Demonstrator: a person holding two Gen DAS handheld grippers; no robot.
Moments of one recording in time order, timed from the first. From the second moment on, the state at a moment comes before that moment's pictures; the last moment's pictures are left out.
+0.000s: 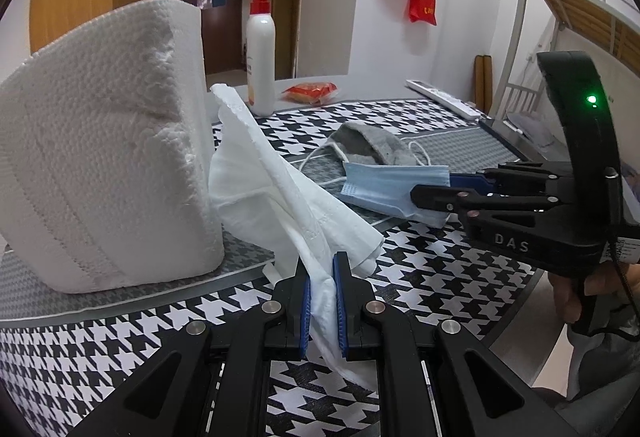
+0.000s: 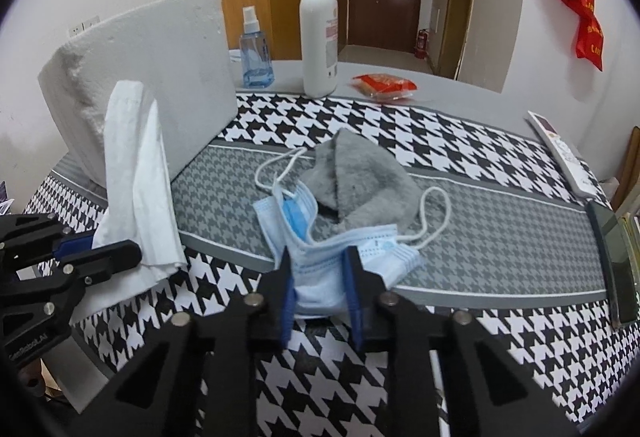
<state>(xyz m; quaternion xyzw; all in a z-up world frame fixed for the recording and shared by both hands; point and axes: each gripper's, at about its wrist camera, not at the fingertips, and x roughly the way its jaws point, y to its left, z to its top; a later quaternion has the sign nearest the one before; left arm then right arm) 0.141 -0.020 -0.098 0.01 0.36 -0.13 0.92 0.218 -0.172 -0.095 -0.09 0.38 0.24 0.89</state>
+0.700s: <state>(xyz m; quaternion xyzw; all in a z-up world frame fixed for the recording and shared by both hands) 0.110 -0.020 -0.071 0.01 0.32 -0.12 0.94 0.164 -0.209 -0.046 -0.06 0.31 0.22 0.92</state>
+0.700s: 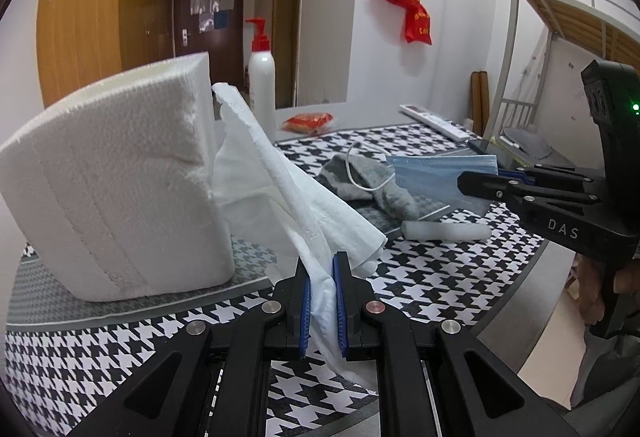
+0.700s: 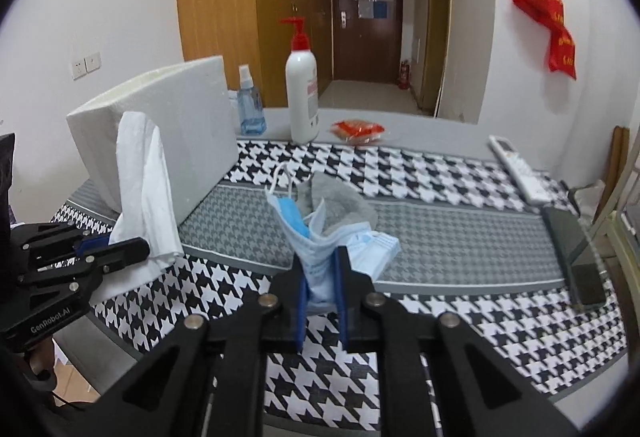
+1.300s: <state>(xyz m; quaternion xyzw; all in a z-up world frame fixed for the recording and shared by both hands) 0.094 -0.036 -0.033 0.04 0.28 -0.13 0.95 0.140 -0.214 -0.017 -0.05 0.27 0.23 0.94</state>
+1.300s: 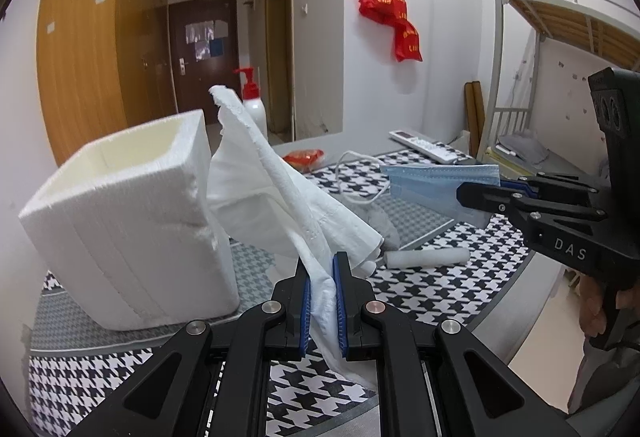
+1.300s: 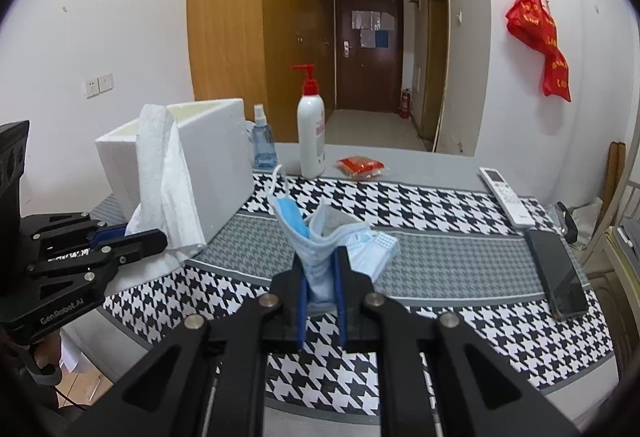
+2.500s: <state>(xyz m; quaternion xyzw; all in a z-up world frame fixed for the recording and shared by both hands) 0.104 -0.027 0.039 0.04 0.19 -0.10 0.98 0.150 -0.215 0.046 -0.04 0.16 0.24 0.96</state>
